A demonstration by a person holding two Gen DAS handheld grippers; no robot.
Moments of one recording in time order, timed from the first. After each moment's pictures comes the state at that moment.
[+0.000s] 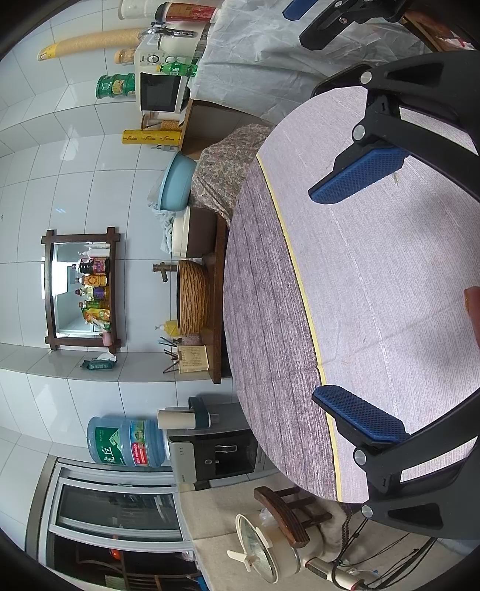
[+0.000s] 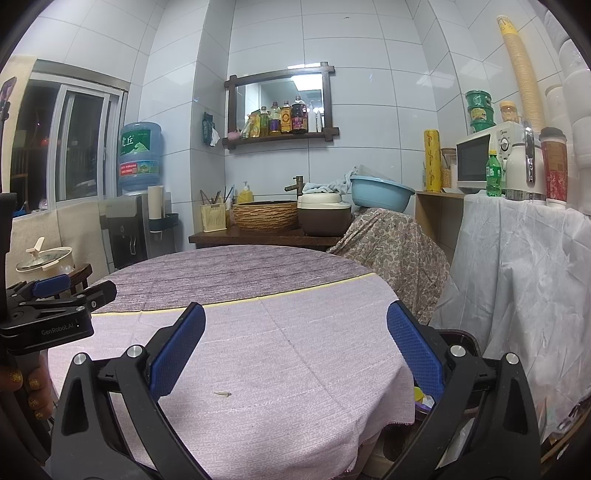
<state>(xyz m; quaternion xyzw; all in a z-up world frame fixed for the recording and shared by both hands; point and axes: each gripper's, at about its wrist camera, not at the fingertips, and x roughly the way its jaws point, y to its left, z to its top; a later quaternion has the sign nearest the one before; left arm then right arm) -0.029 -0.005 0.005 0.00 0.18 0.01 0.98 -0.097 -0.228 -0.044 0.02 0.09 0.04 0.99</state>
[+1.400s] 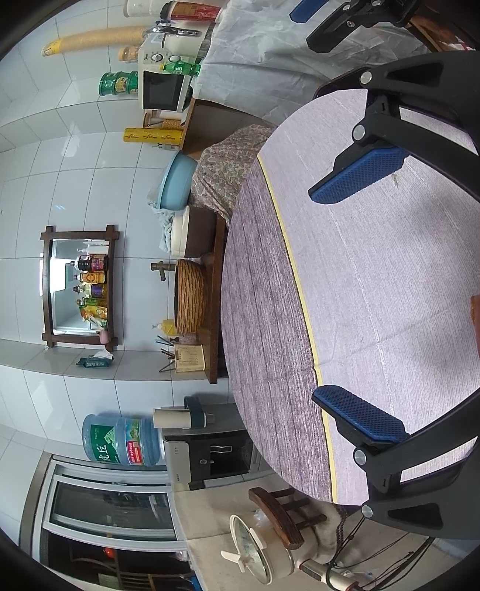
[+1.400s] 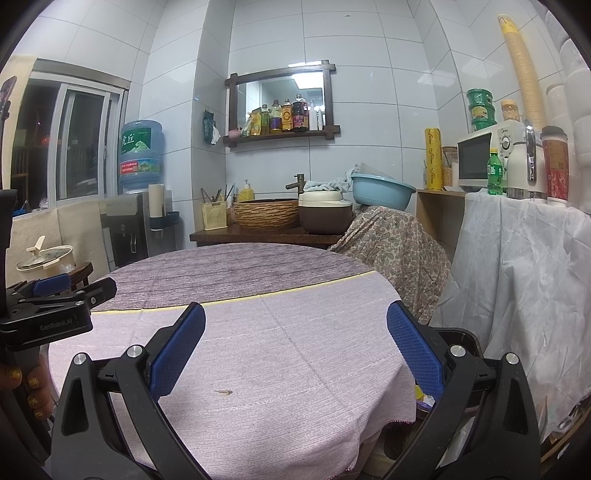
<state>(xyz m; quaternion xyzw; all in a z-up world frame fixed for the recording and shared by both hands) -0.027 0.001 0.006 -0.01 0.18 0.00 0.98 -0.095 -0.225 -0.047 0.02 0.10 0.04 0.99</state>
